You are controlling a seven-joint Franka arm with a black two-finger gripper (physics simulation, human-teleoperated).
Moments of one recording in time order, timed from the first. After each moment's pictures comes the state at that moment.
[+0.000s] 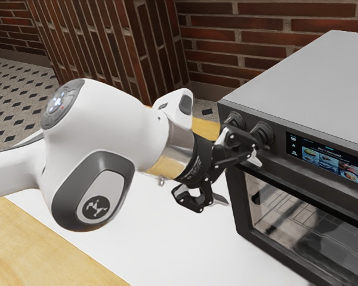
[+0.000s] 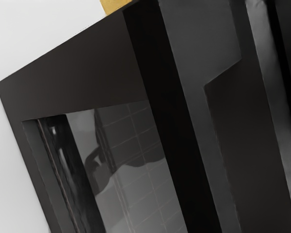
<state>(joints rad) -0.26 -0.31 -0.11 -2.16 -0.11 2.59 -1.35</state>
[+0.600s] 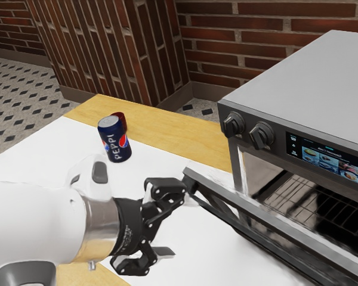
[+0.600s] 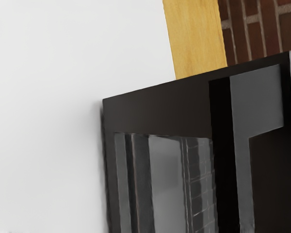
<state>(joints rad) 0.24 -0.94 -0.63 -2.58 -0.61 2.58 -1.35</state>
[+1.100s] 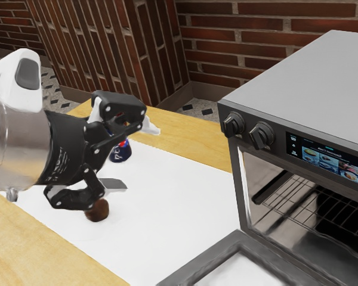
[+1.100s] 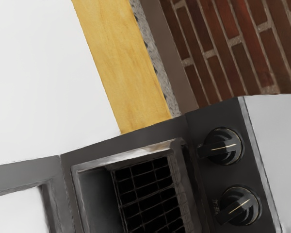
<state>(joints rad) 0.45 -0.70 -0.39 -1.88 -0.27 2.03 -1.19</state>
